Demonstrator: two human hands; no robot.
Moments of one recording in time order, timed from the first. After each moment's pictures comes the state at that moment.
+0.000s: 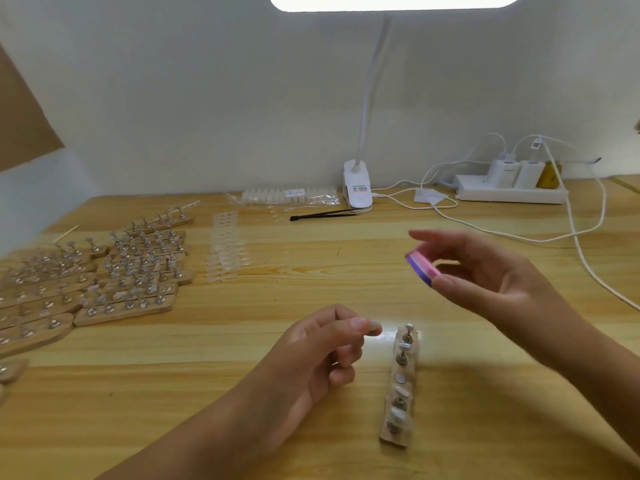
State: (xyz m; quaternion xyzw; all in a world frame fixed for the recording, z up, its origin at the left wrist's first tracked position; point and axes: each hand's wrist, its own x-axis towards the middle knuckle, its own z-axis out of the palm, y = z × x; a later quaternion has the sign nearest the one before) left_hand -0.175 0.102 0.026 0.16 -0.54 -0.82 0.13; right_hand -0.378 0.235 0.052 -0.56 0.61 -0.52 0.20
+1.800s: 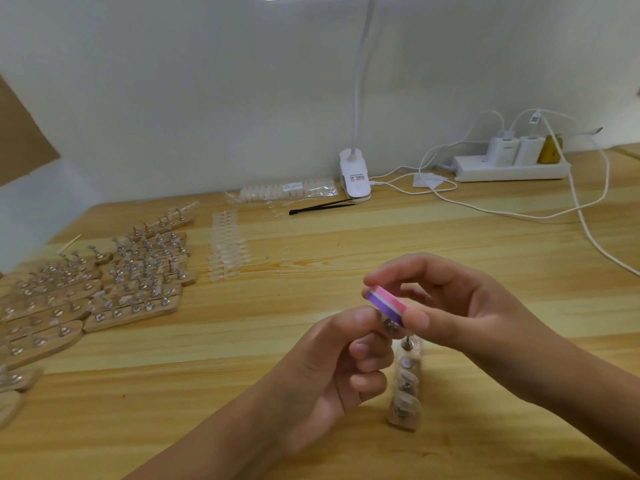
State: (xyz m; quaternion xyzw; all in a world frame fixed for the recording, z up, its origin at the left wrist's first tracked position) left_hand -0.177 0.116 0.034 0.07 -0.45 -0.89 0.05; right_hand -0.322 0.233 0.054 -0.54 0.53 -0.57 0.32
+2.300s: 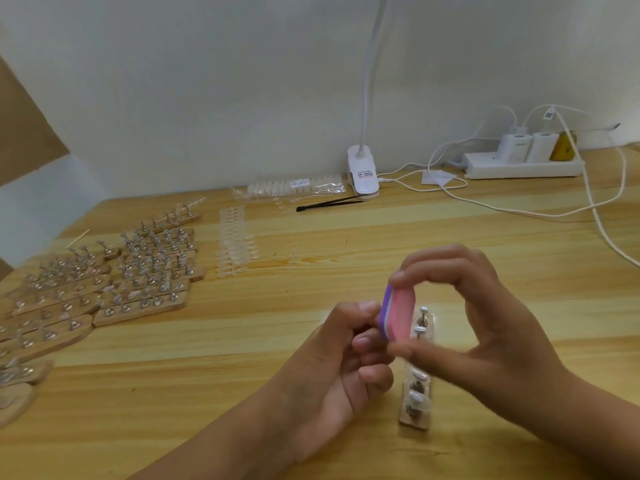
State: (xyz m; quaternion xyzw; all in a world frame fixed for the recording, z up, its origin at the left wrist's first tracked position) left_hand -0.176 0.120 0.031 0.14 -0.34 -0.93 0.09; right_hand -0.307 0.232 0.037 -0.62 0.57 -0.53 -0.03
